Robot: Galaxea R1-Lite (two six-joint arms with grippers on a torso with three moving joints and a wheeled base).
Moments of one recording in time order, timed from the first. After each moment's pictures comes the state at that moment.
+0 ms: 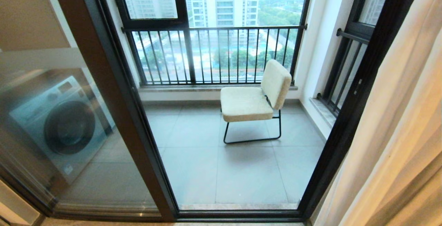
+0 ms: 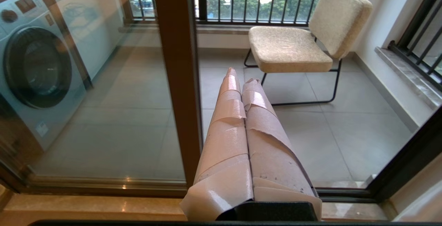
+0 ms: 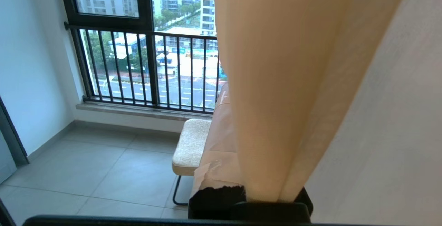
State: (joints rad) left arm 0.00 0.00 0.00 -0.01 0.00 -0.04; right arm -0.04 1.34 -1.20 -0.42 0.15 -0.02
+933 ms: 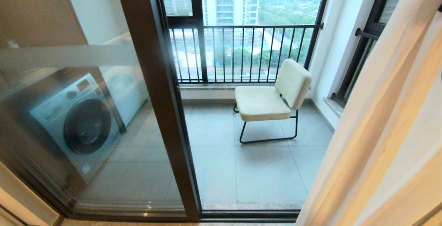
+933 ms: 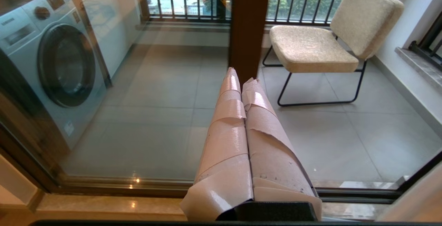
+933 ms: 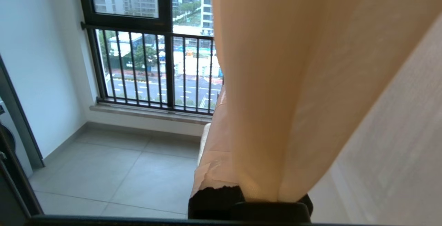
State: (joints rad) left arm 0.00 0.00 0.00 -0.01 0.00 -0.04; right arm -0.04 1.41 -1.29 -0.43 0.15 -0.02
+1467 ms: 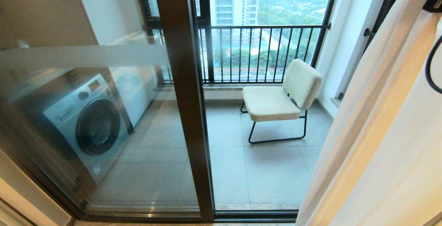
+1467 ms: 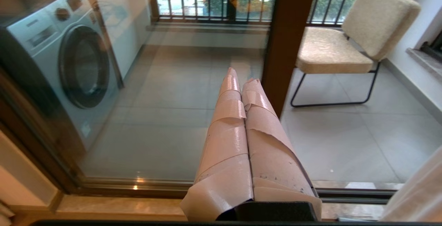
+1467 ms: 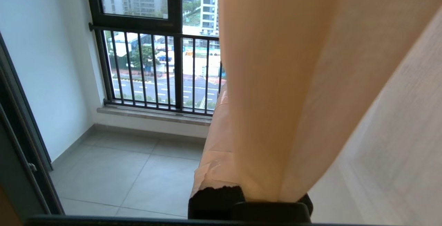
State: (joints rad) left arm 0.00 0.00 0.00 -0.01 0.00 -0.04; right arm -0.04 1.49 -1.36 -0.43 0.15 -0.02
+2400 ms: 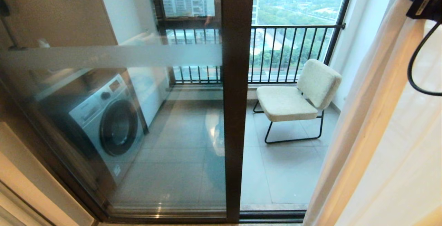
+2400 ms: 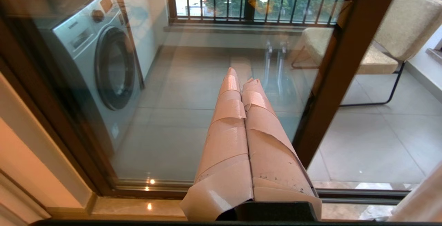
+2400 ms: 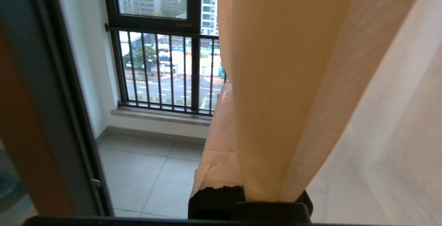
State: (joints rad) left arm 0.00 0.00 0.00 -0.01 0.00 -0.04; right arm -0.04 1.57 -1.37 -0.49 0.15 -0.02
